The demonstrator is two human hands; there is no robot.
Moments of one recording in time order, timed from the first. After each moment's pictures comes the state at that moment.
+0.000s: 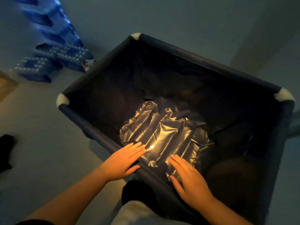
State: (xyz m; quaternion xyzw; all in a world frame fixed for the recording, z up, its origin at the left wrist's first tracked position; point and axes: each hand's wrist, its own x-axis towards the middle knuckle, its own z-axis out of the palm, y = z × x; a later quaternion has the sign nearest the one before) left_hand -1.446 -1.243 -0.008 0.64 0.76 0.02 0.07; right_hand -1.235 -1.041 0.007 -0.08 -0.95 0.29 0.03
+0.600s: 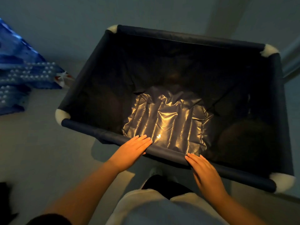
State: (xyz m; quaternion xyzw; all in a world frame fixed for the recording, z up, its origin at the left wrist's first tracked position) left_hand -1.568 -1.297 -0.016 0.75 0.66 0.06 0.08; right_hand -1.279 -1.178 -0.026 -0.27 -0.92 0.26 0.08
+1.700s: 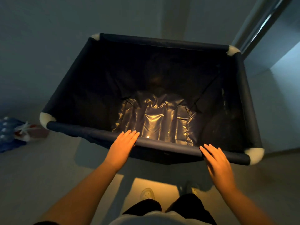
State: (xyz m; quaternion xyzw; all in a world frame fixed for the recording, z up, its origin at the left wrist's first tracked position) left_hand -1.779 -1.249 -0.012 0.77 0.64 0.04 0.06; right_hand -1.420 -1.231 -0.033 -0.53 -0.82 0.12 0.16
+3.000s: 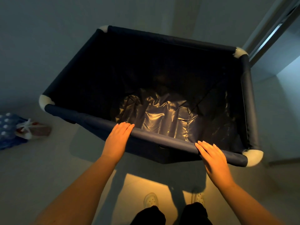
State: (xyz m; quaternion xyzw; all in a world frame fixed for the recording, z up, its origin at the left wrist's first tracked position) left_hand -1.850 -1.242 -0.025 0.71 0.69 0.09 0.06; right_hand -1.488 -1.213 -0.050 -0.47 -0.87 0.08 0.12
